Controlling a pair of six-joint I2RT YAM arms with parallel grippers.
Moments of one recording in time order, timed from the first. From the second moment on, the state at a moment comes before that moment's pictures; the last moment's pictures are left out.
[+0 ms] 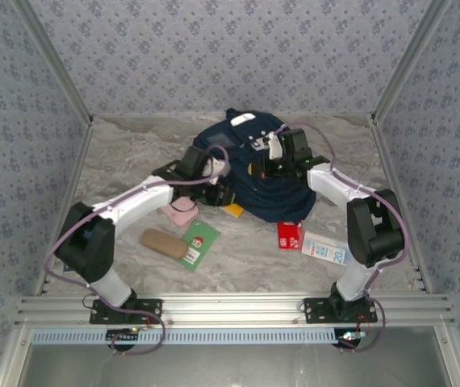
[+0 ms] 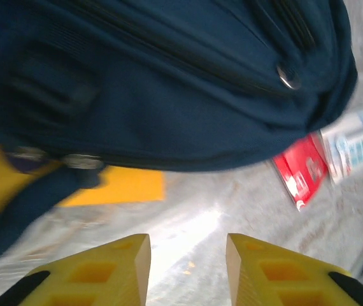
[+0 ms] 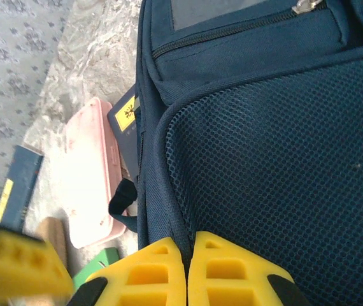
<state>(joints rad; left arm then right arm) -0.59 1.61 1.17 -0.48 0.39 -0.28 0.35 1.72 1.20 -0.24 -0.57 0.32</state>
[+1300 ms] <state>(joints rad) -0.60 1.78 0.99 -0.07 0.29 -0.32 0.32 1.76 1.23 -0.19 -0.64 0.43</state>
